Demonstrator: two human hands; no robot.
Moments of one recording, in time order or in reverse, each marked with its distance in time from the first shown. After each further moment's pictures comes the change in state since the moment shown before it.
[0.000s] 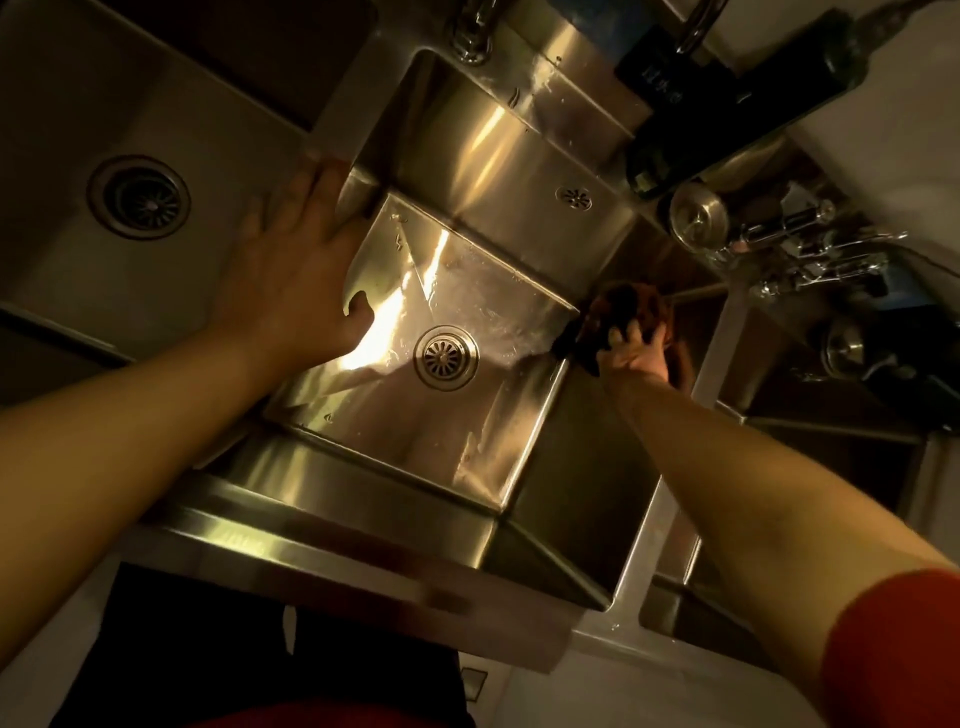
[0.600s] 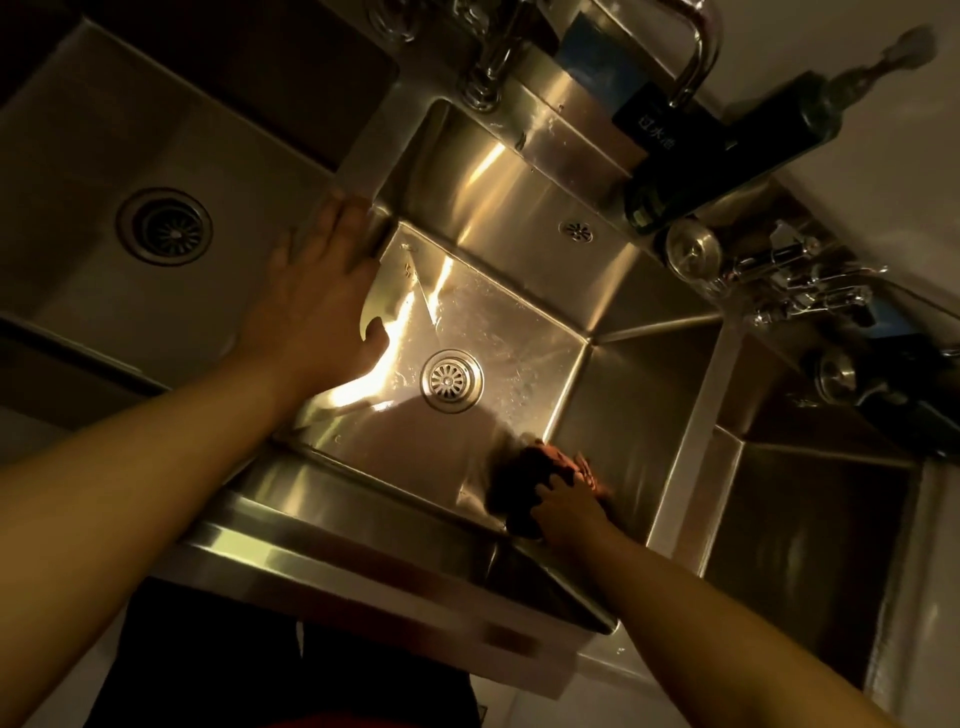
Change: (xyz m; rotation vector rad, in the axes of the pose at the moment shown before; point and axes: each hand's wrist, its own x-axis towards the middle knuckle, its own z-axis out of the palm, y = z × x) left_hand -0.001 -0.003 0.002 -0.013 -0.009 0.002; right_hand -0.082 -0.116 0.095 0.094 -0.026 -0.479
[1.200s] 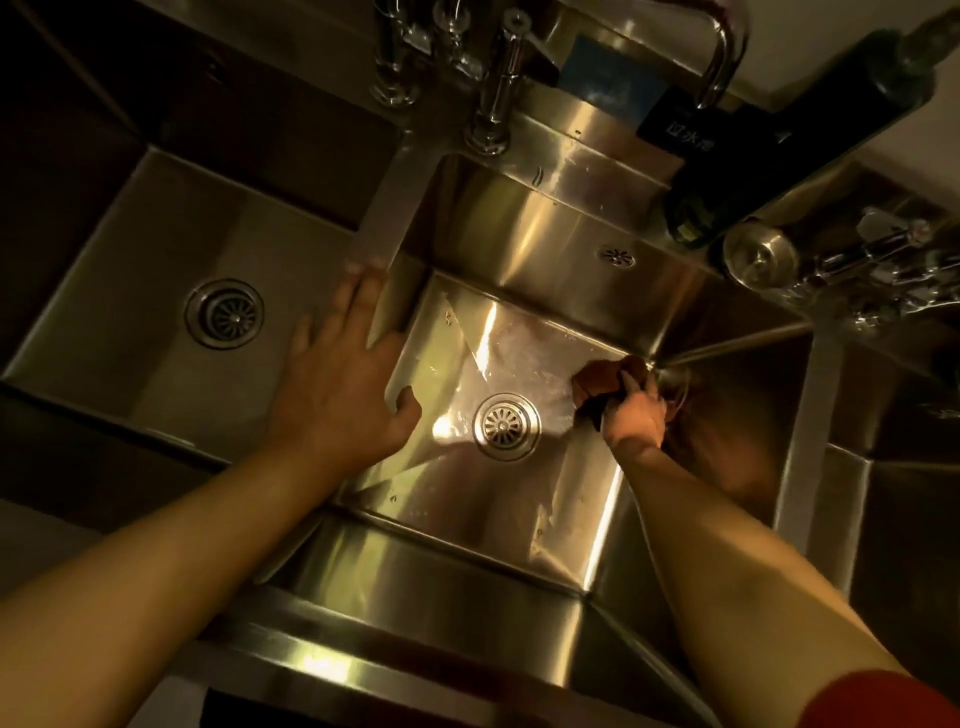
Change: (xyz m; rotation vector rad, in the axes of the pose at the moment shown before) left_hand 0.000 0.005 -0.010 0.053 -0.056 -0.030; right_hand 0.137 0.088 -0.080 1.104 0.633 0.709
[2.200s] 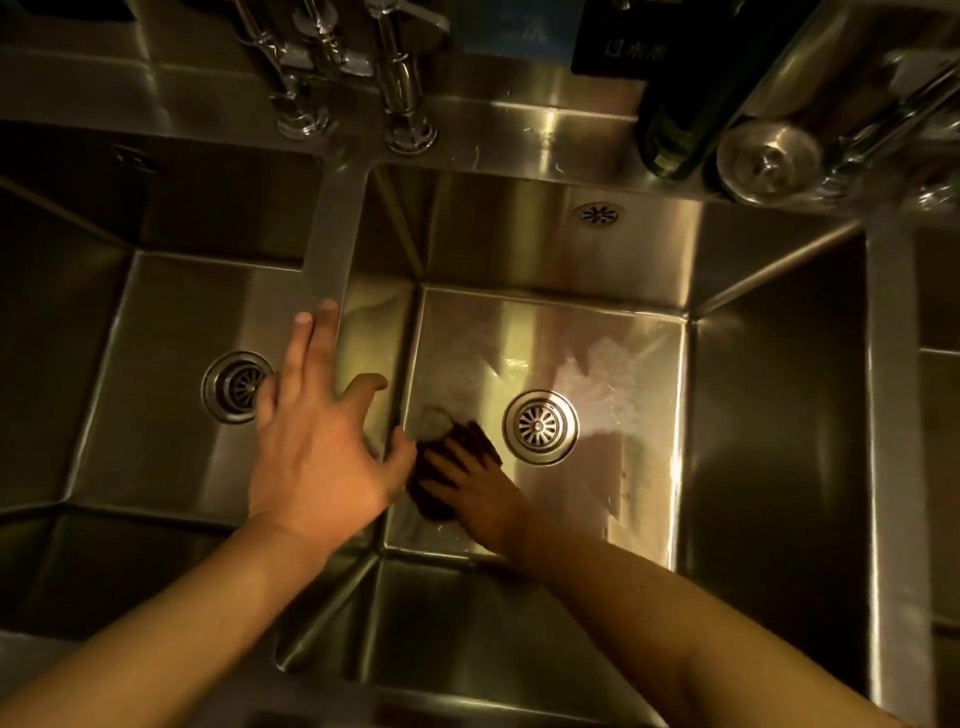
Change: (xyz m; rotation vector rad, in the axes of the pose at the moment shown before) left_hand -0.001 0.003 -0.004 0.037 -0.037 0.022; right_hand -0.141 -0.116 0.159 -0.134 -0.062 -1.217
